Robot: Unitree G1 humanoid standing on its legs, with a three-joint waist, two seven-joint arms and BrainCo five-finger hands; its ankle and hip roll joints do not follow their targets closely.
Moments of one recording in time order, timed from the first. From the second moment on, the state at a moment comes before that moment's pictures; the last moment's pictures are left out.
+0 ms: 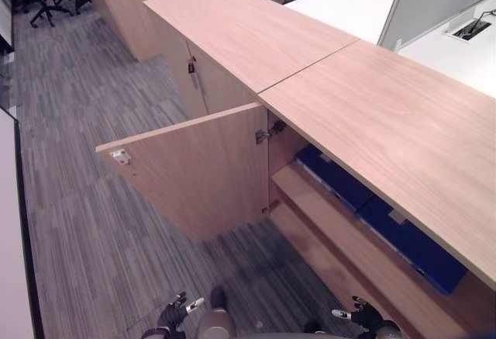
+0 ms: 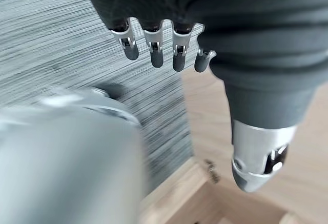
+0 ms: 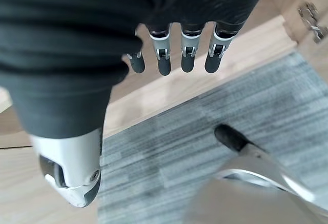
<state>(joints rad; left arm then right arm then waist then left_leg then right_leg) 0.12 0.23 -0.13 1.06 -0.38 -0.21 -0.08 0.05 -0.34 0.32 1.14 0.17 -0.10 -0.05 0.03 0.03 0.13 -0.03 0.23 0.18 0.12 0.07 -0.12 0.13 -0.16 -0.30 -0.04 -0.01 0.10</state>
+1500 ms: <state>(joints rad) 0.09 0.26 -0.21 1.03 -0.25 -0.18 -0.11 -0.03 -0.28 0.20 1.14 0.23 -0.10 -0.05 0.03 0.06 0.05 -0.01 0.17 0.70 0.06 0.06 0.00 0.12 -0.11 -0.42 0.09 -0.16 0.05</state>
